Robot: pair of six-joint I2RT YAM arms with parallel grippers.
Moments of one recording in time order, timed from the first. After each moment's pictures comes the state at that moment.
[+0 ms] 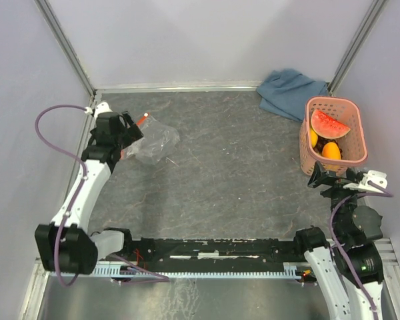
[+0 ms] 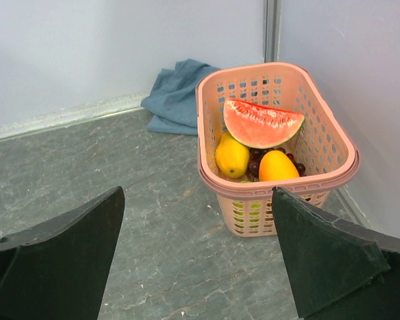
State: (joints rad) left arm -0.12 1.13 0.96 -0.40 -0.27 -0.49; right arm 0.20 0.12 0.72 -0.54 0.38 0.13
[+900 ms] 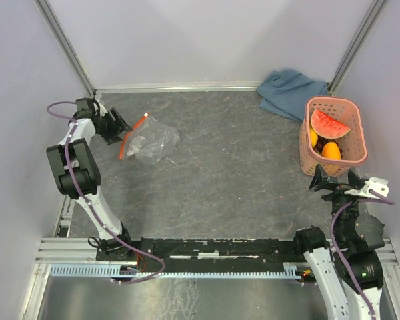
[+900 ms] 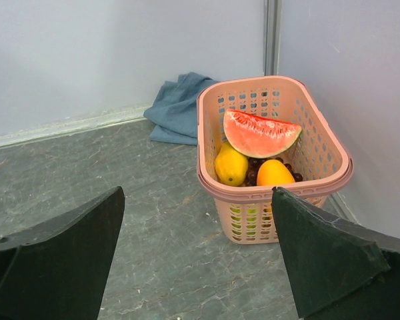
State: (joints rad) left arm 0.30 1.93 1.42 -0.49 0.42 -0.33; right arm 0.21 0.04 0.70 -0.53 0.37 0.10
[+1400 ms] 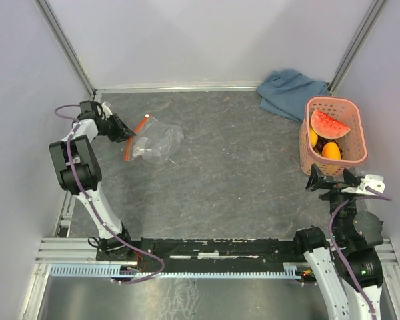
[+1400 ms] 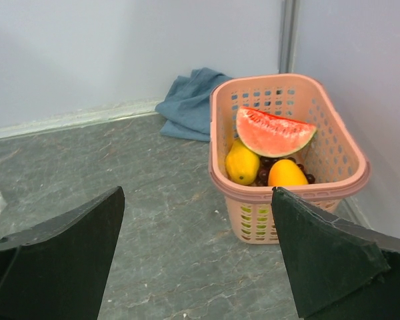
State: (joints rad) left arm 0.29 2.00 1.43 -0.48 0.59 -0.33; right arm 0.21 0.05 0.70 -0.53 0.33 0.10
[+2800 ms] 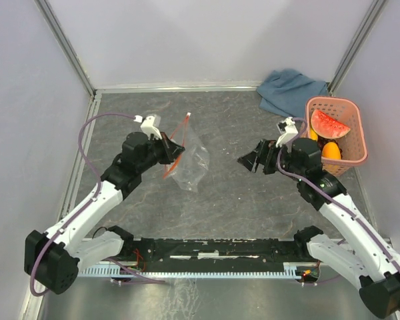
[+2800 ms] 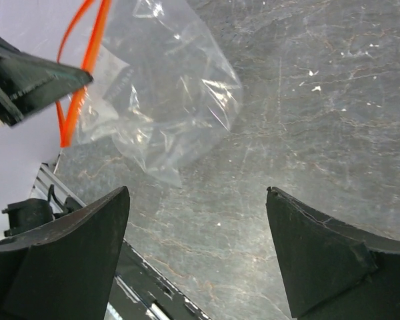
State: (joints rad) left arm -0.43 1.03 0.77 -0.07 0.18 -0.56; right arm 0.41 0.82 0.75 -0.29 -0.31 0.54
